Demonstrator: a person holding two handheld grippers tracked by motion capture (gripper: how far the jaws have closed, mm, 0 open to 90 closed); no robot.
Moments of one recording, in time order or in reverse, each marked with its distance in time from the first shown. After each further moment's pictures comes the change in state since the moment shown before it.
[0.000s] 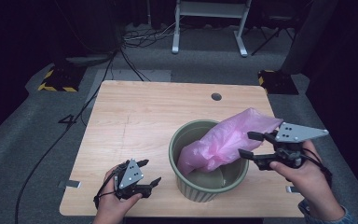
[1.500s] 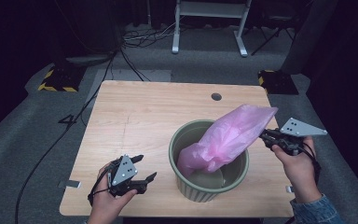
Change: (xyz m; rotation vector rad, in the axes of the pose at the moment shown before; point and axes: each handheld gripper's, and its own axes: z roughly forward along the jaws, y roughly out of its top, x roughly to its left) left arm 0.010 0.012 -0.018 -0.029 0.039 -0.012; right arm -0.055 -0.042 0.020 -0.098 -0.194 -0.008
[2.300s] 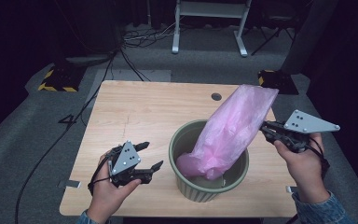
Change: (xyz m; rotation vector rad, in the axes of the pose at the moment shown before) left arm 0.000 0.066 -0.014 -0.072 -0.031 0.036; right arm 0.028 0.058 -0.018 -0.087 0.035 -0.121
